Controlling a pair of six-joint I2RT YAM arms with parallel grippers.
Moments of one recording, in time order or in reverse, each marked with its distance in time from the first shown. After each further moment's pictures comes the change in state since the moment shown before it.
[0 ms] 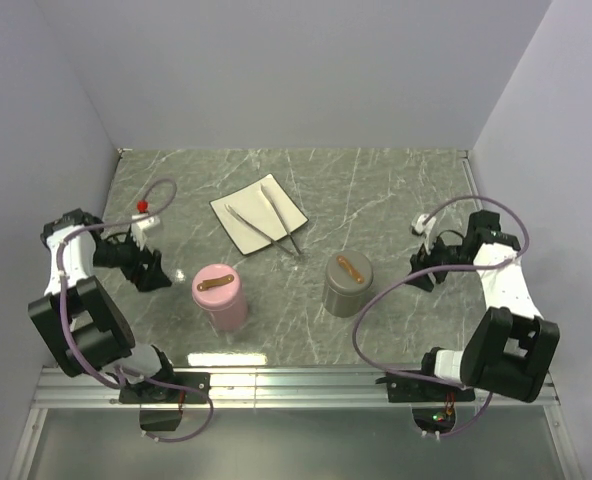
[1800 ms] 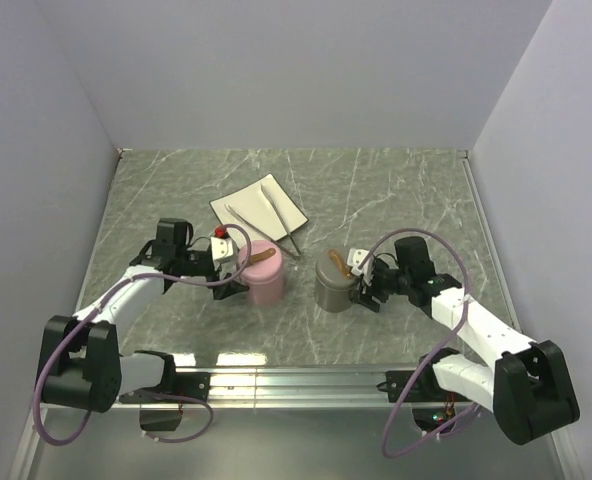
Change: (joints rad) left arm -0.637 -0.240 -0.491 0.972 0.203 -0.375; right arm 0.624 -0.232 -0.431 0.710 0.170 0.319
